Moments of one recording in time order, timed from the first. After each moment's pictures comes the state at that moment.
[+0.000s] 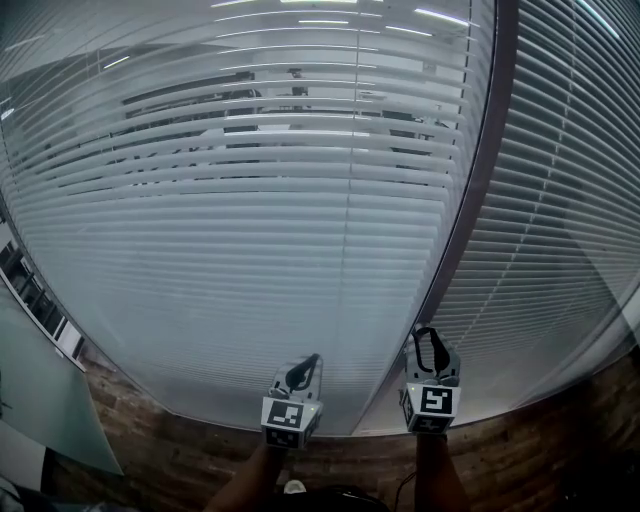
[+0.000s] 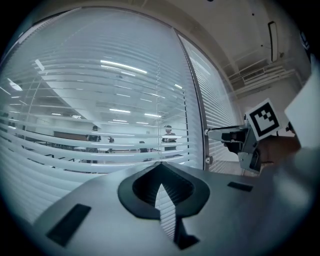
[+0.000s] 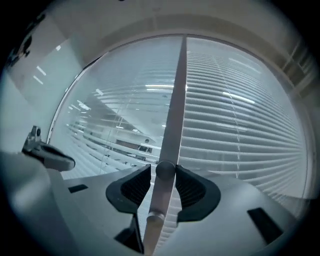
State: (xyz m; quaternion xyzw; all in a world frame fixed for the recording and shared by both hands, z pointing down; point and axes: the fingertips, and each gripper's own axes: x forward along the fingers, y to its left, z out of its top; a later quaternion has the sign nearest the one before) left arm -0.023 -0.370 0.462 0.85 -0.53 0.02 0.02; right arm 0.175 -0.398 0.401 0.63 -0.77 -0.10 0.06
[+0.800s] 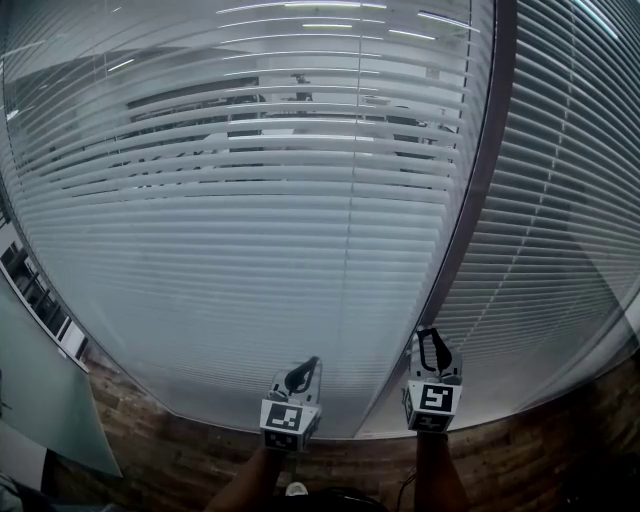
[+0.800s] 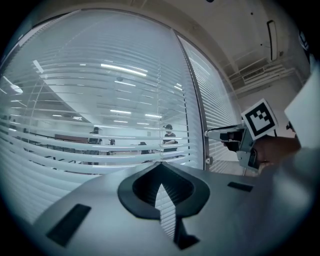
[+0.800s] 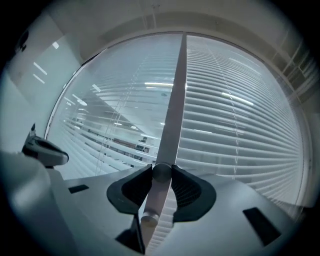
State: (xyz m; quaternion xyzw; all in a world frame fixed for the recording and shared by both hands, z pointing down) left arm -0.029 -0.368 0.461 0.84 -0.54 0.01 0.00; right arm 0.179 -0.405 0.397 0.64 -0.75 -0.12 0.08
